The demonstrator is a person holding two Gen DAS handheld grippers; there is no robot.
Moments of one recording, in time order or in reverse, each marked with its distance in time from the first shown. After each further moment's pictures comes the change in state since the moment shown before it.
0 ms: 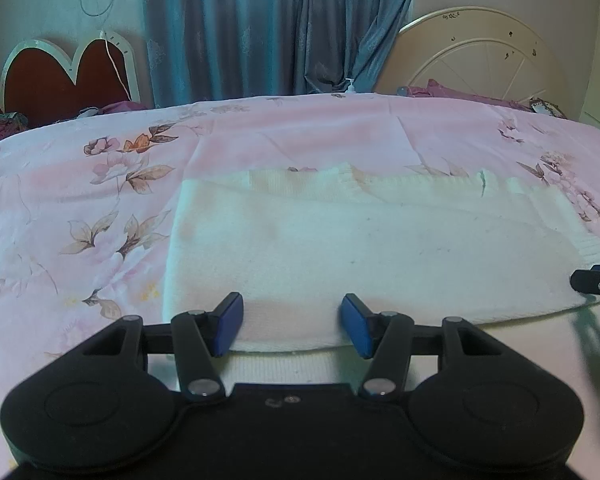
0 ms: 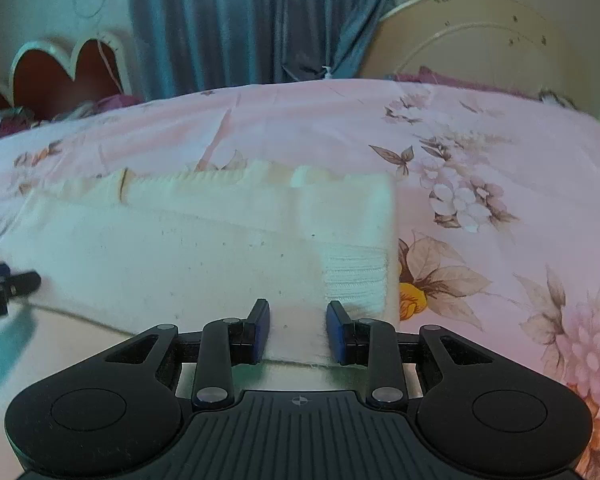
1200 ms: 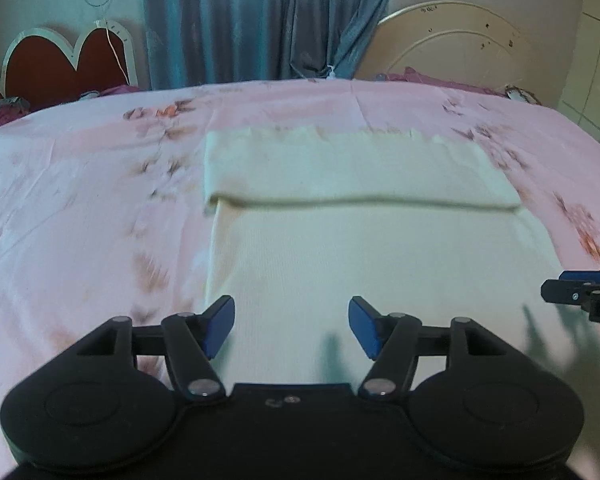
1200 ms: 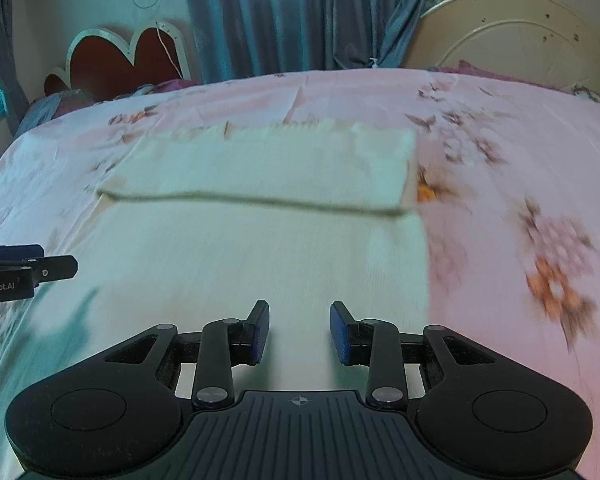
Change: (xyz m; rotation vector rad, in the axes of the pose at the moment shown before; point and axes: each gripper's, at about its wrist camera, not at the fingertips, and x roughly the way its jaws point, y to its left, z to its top) left arm -0.145 0.006 -0.077 0.002 0.054 -0.056; right arm -0.137 0.025 -0.088 -0.012 0.046 0.142
